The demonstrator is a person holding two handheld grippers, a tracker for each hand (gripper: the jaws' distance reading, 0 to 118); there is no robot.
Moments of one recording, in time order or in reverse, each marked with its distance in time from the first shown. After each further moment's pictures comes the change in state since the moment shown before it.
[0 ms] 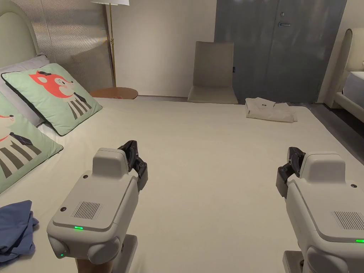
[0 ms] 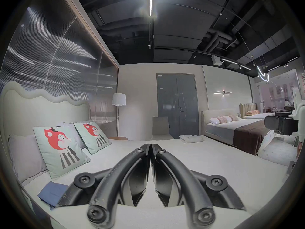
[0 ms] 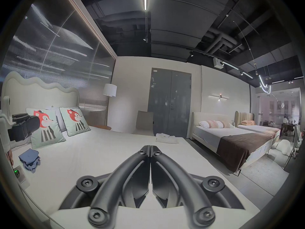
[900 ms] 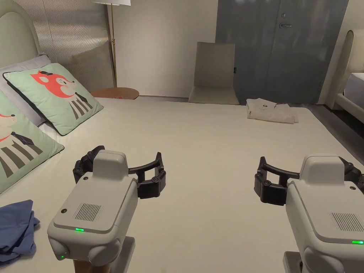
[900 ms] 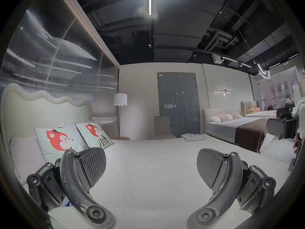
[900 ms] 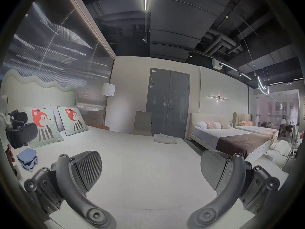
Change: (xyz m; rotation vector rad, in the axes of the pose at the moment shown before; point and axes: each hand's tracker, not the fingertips) left arm -0.005 -0.005 0.001 -0.007 0.014 -0.022; right arm -0.007 0.000 -0.001 -0.001 -0.020 0.009
